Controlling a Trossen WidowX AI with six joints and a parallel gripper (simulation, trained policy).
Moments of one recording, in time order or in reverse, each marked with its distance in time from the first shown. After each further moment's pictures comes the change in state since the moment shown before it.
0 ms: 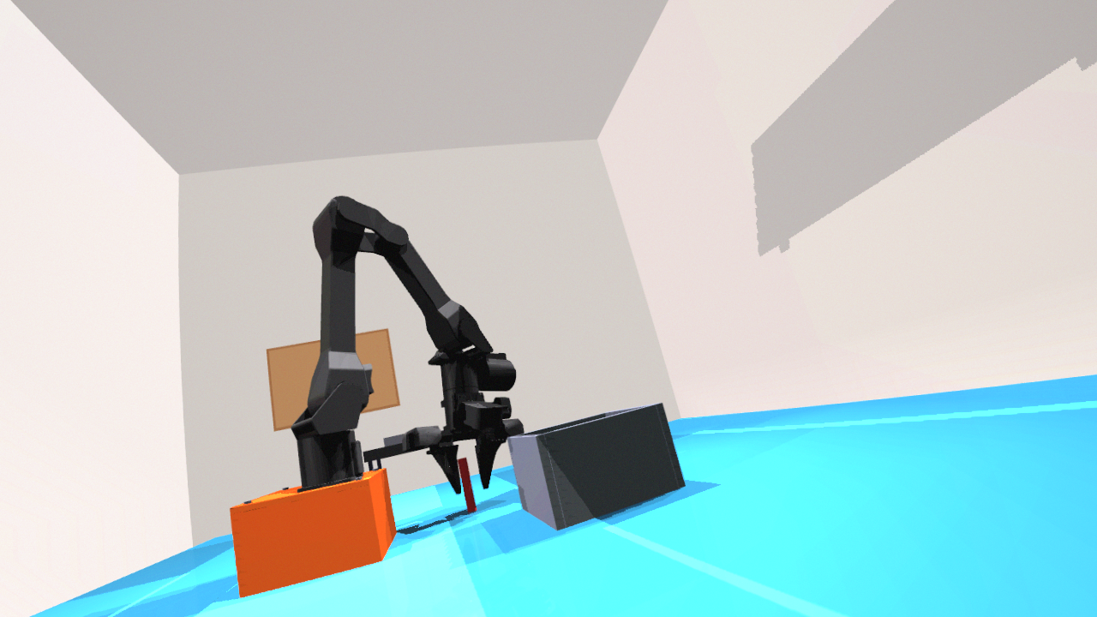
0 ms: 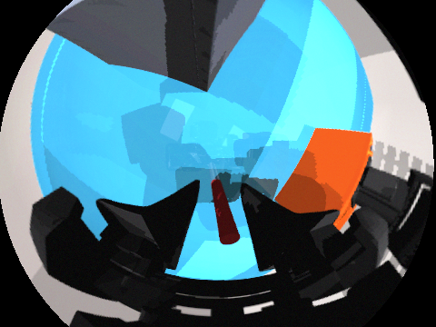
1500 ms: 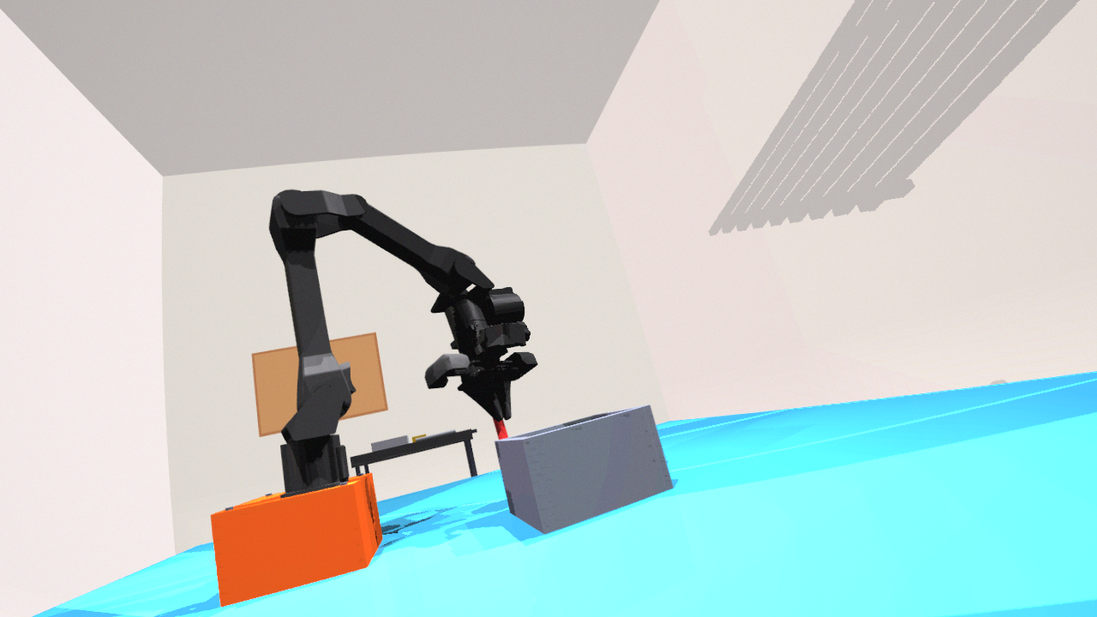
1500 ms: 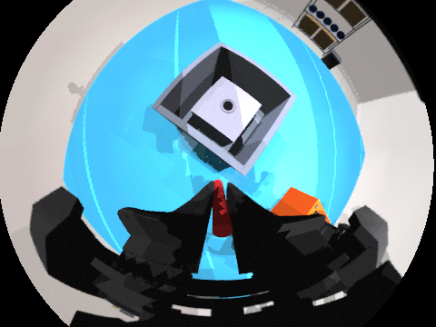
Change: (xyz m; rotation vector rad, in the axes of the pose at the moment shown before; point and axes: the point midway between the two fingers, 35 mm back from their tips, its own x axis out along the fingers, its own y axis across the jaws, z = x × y) arm -0.095 0.037 0.085 -0.179 -0.209 0.120
